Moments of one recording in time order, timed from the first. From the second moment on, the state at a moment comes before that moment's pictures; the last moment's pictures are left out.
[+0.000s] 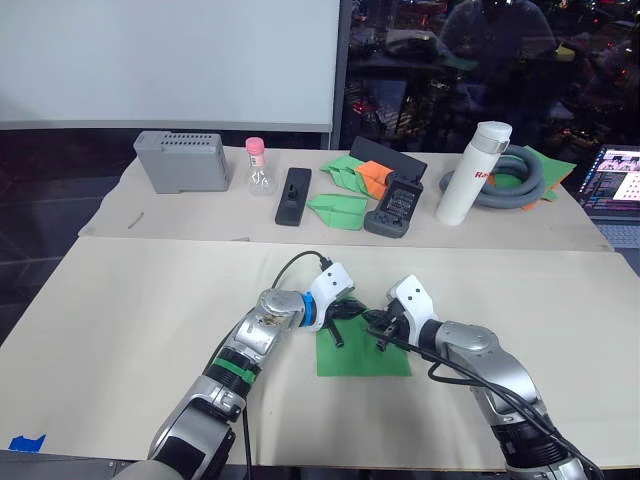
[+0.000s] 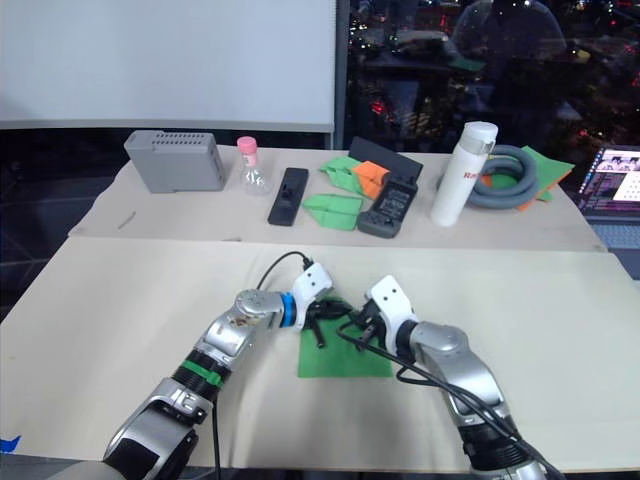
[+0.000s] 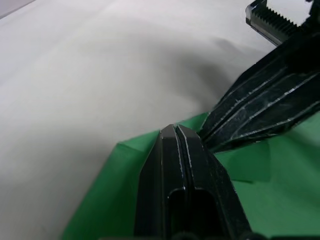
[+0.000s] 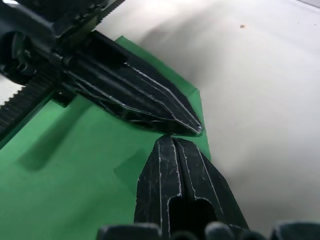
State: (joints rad) left arm -0.63 0.17 -0.36 0.37 -0.06 0.37 -0.84; right arm -0.24 -0.40 0.14 -0.22 0.14 0.67 0.63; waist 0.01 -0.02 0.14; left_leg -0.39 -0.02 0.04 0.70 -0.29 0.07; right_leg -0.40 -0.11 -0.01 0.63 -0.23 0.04
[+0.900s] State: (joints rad) left arm -0.62 0.15 -0.37 0.38 -0.06 0.38 -0.86; right arm 0.08 -0.50 0.03 -0.44 0.19 0.66 0.52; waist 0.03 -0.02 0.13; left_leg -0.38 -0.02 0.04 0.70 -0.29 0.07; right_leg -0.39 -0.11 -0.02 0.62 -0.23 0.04
